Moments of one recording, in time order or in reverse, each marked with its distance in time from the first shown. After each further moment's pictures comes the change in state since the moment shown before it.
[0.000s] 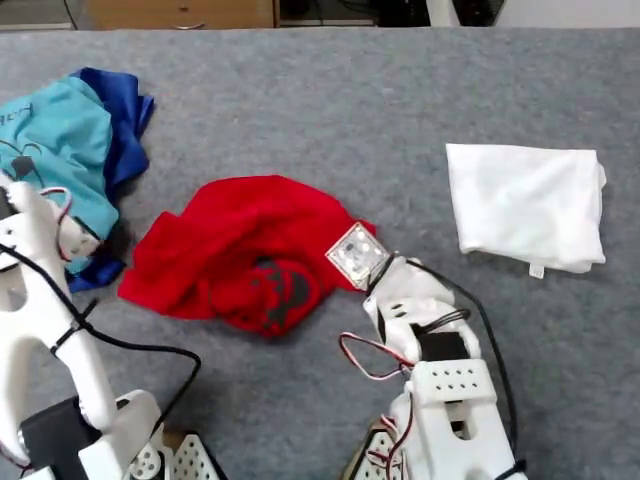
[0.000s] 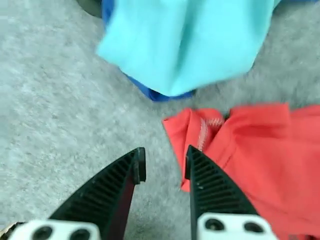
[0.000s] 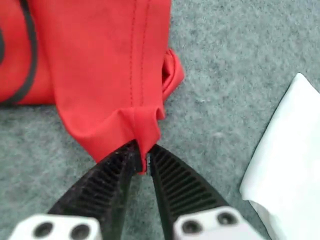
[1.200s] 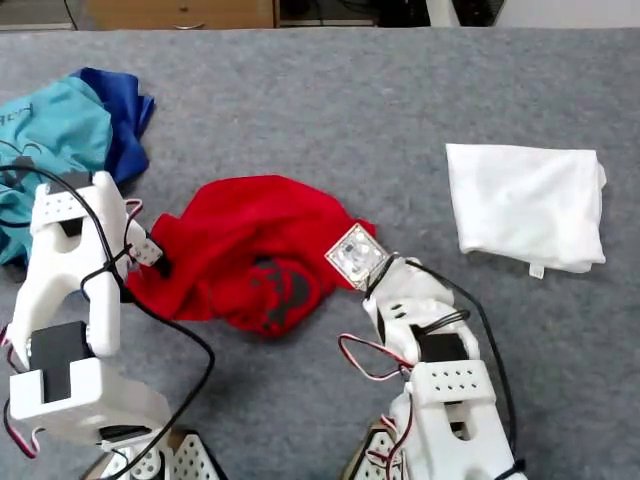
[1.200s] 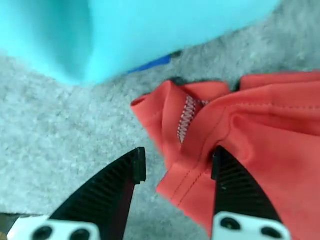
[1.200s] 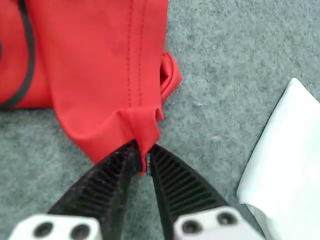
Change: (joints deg) left arm 12.9 21.8 6.3 -9.2 7.3; right arm 0.0 0.0 1.0 -2.2 0.4
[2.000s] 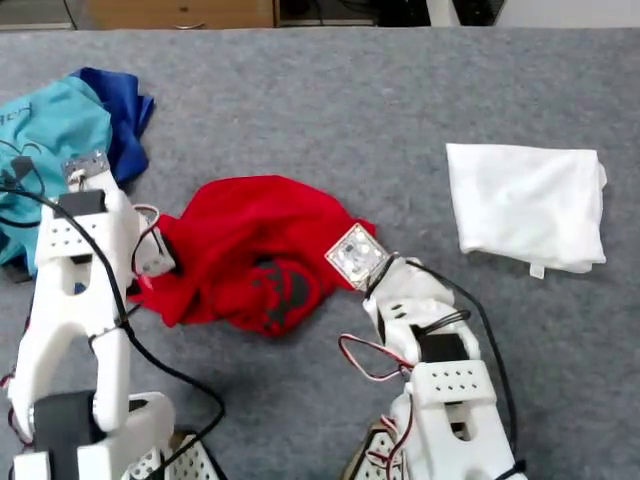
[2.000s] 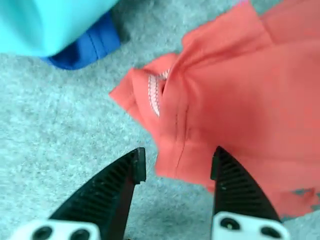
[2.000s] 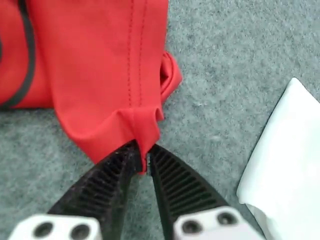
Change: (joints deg) left arm 5.3 -20.4 9.3 1.1 -12.0; right arm 0.0 0.0 0.0 0.0 0.0
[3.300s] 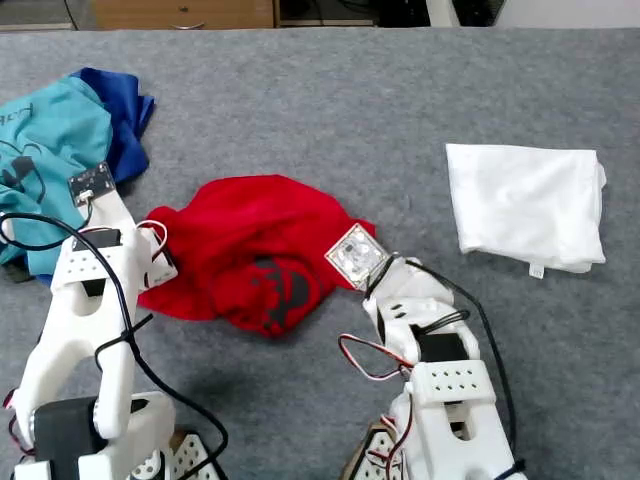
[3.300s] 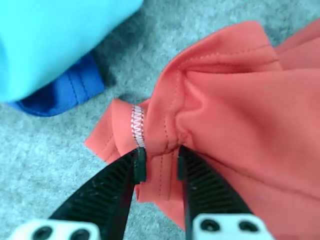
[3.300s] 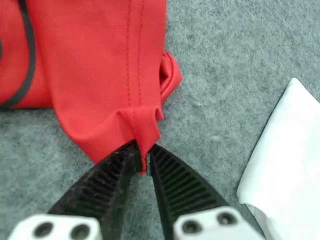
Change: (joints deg) left arm 0.2 -1.4 16.6 -27.1 2.5; right arm 0.0 0.0 0.0 0.0 0.0
